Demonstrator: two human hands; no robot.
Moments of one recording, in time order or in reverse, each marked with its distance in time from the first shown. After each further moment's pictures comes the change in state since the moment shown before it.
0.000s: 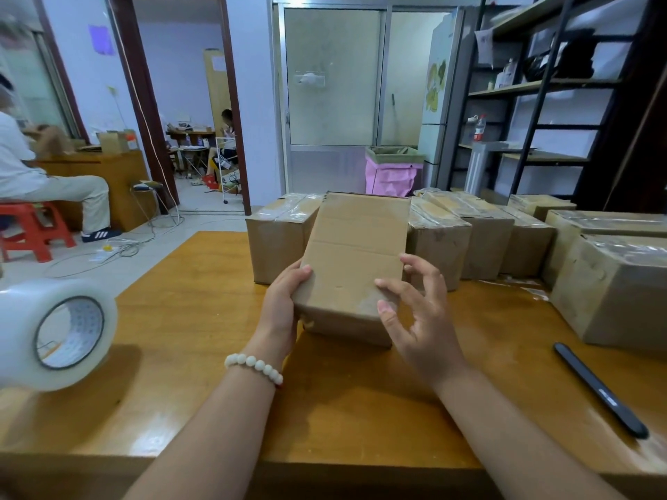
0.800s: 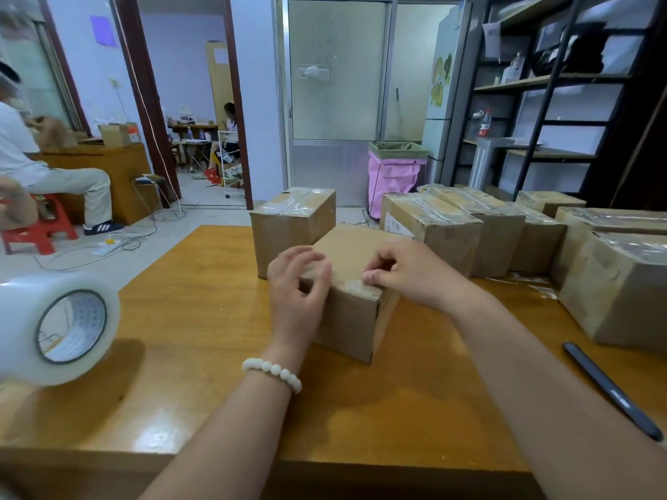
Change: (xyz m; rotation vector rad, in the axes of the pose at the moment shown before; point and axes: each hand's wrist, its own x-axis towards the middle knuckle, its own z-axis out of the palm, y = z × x) left_hand -0.001 -0.013 0.002 0.639 0.214 0.737; right_hand 0.083 -0.031 -0.013 -0.074 -0.617 0.282
